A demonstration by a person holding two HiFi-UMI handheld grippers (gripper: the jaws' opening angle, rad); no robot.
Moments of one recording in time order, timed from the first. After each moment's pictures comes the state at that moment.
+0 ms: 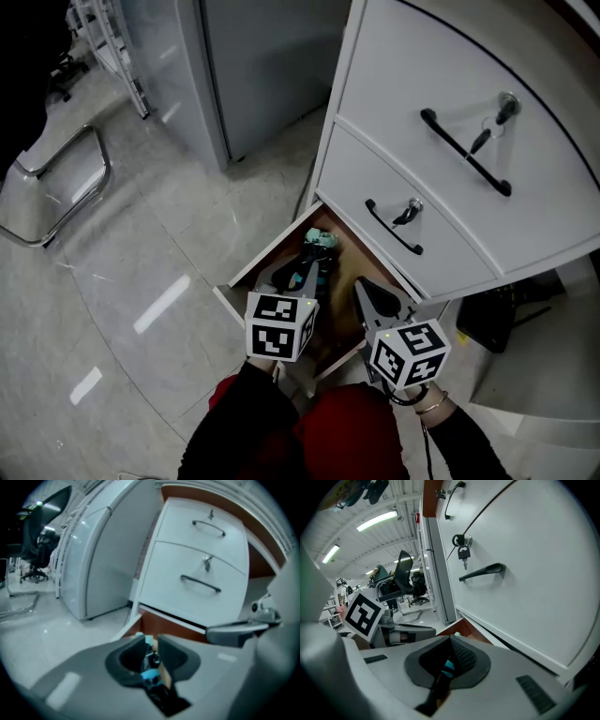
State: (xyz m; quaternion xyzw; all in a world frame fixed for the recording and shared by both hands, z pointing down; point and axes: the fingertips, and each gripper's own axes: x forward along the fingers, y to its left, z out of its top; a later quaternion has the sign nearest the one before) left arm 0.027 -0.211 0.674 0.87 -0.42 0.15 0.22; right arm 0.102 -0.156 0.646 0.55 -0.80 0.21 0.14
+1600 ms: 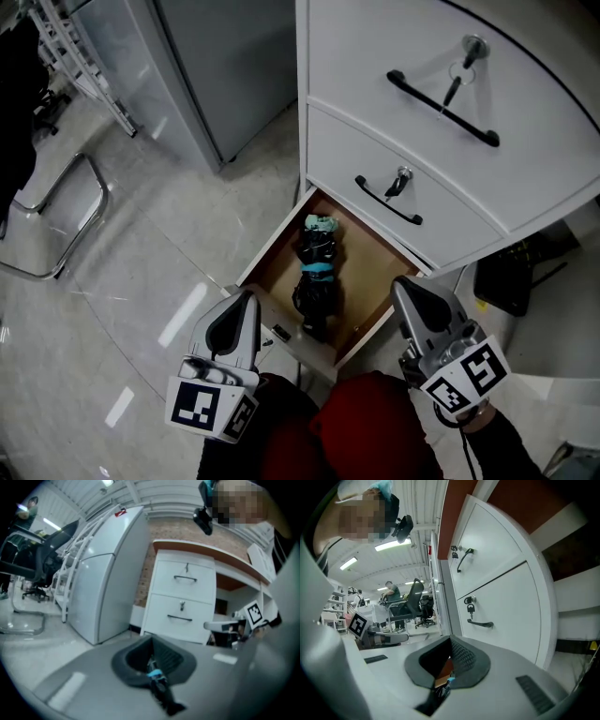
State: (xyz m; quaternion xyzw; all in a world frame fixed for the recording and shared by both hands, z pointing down) left arm -0.078 -0.136 0.574 0.89 -0.43 0.05 0.12; right arm 0.110 -0.101 0.547 0.53 -0.84 0.11 0.02
